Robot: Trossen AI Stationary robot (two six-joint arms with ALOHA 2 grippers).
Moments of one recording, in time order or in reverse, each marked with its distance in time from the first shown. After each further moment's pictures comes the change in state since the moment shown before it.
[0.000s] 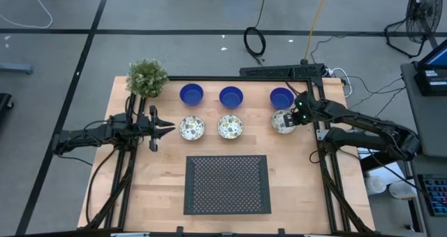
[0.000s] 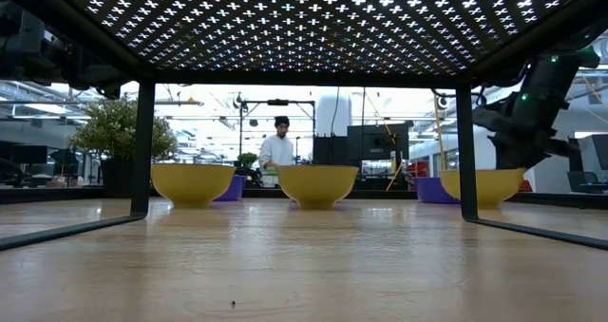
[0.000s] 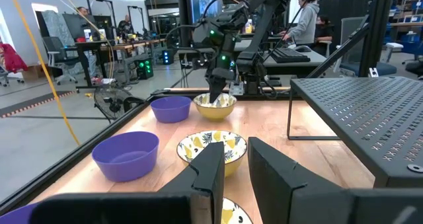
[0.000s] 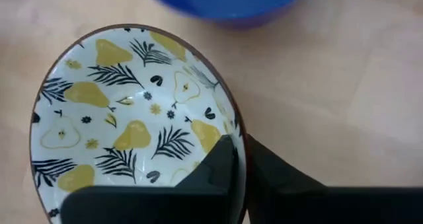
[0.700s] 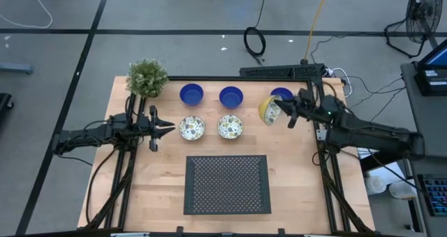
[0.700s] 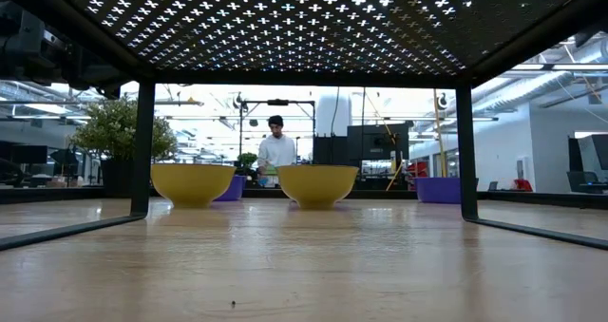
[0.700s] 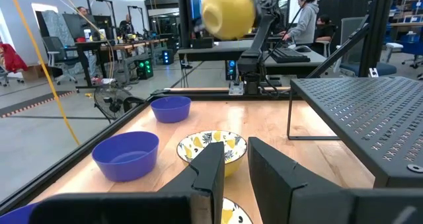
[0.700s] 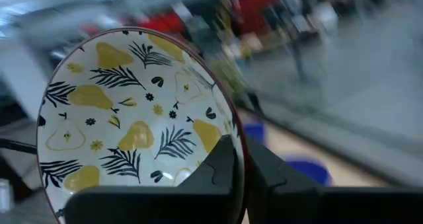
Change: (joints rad) left arm 0.000 0.000 0.000 0.000 0.000 0.000; right arm 0.353 -0.314 -0.052 0.939 0.034 -0.287
